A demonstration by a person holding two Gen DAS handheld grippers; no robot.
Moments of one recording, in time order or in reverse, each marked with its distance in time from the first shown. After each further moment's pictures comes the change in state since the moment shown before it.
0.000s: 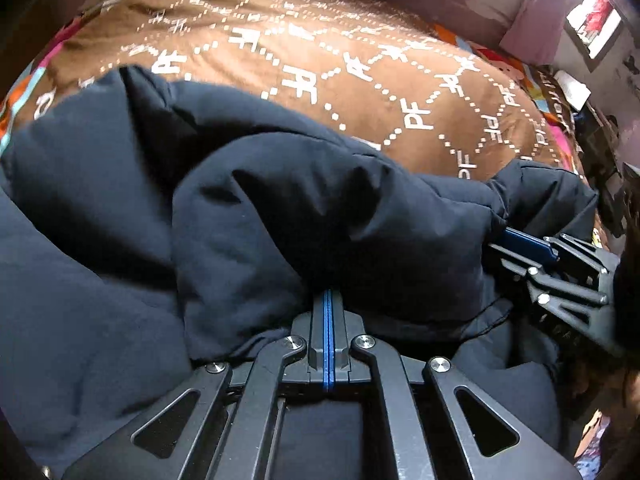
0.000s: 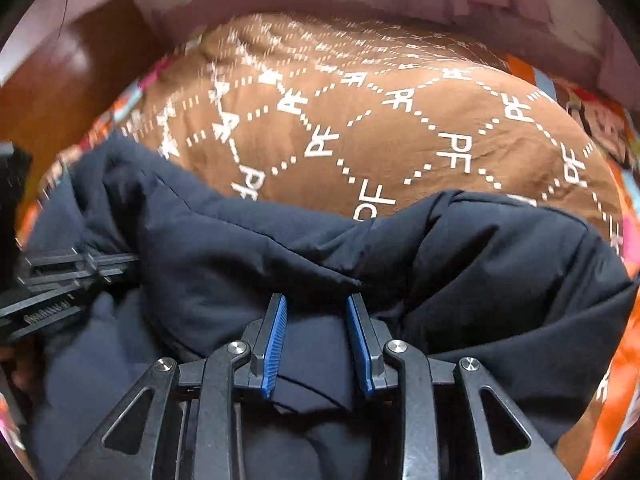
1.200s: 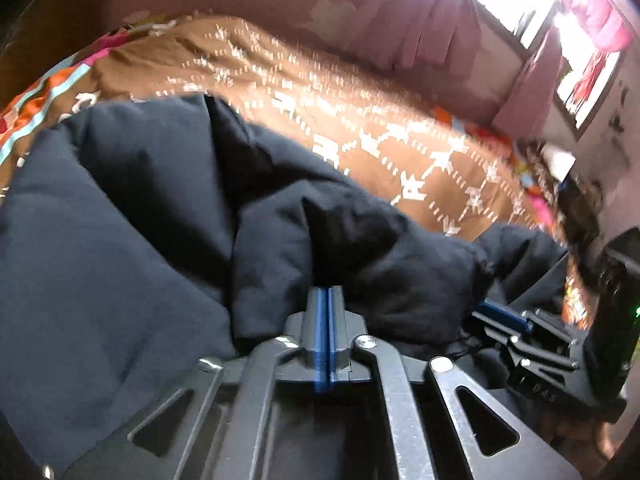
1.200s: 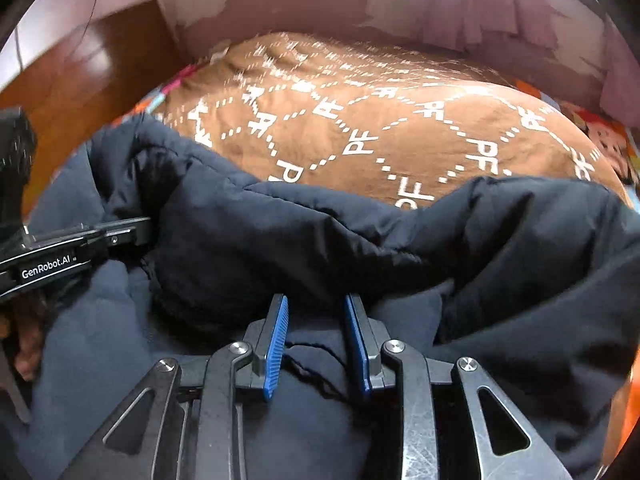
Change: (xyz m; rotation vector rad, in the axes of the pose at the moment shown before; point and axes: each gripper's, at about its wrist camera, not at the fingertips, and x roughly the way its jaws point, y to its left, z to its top) left arm -0.050 0.022 -0.032 -0.106 -0.319 -0.073; right arm -0.007 0.013 -0.031 0.003 -0.139 0.051
